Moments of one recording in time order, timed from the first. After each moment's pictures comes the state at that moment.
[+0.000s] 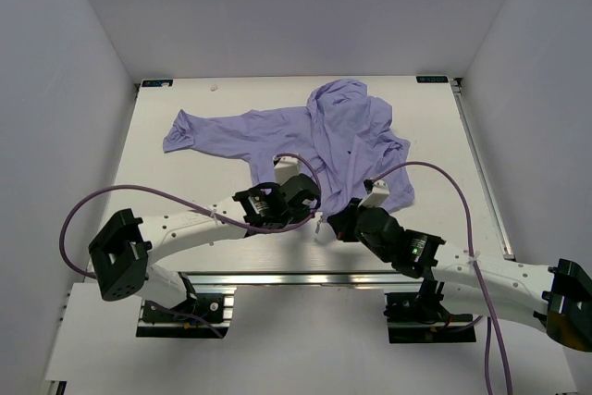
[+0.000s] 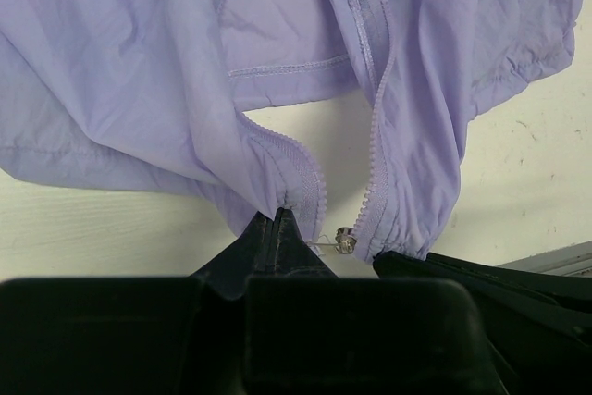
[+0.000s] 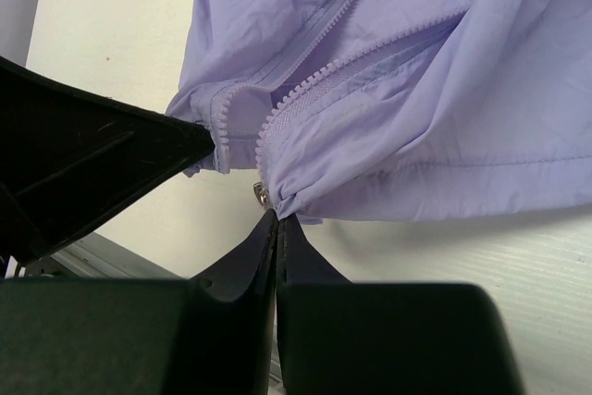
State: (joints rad) left arm -1.08 1.44 1.02 -0.43 -0.44 -0.99; right arm 1.10 0.88 0.42 -0.03 0.43 0.87
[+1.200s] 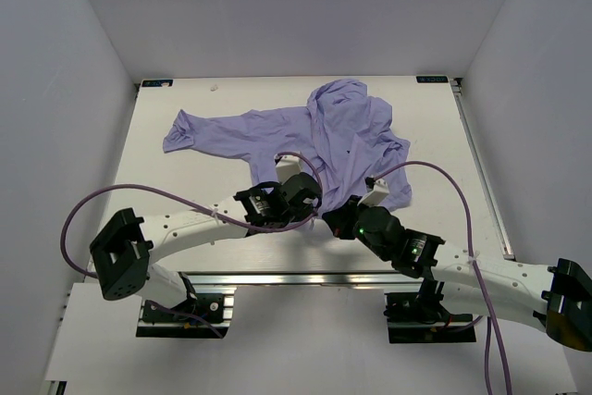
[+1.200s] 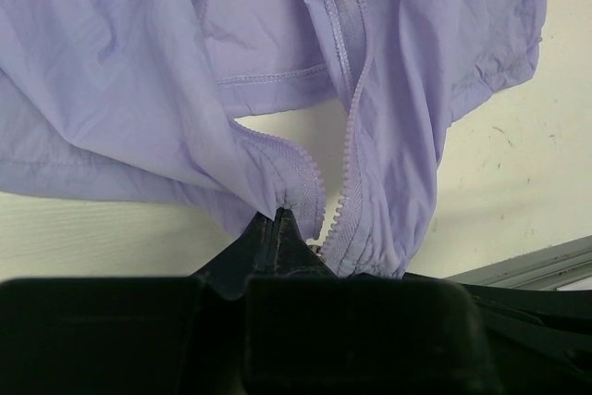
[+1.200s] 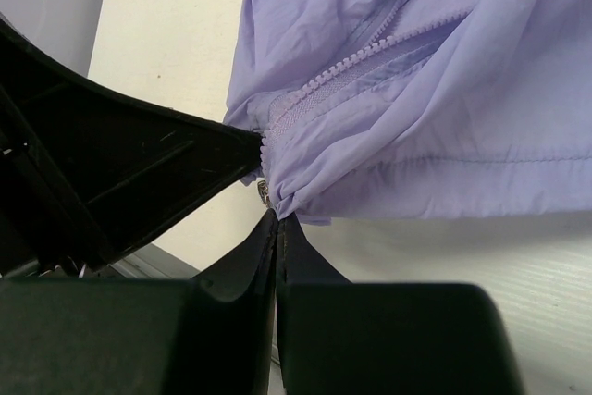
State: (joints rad) left arm -1.08 1.45 1.02 -0.39 -0.43 -1.00; right arm 1.10 0.89 0.42 0.05 0.41 0.92
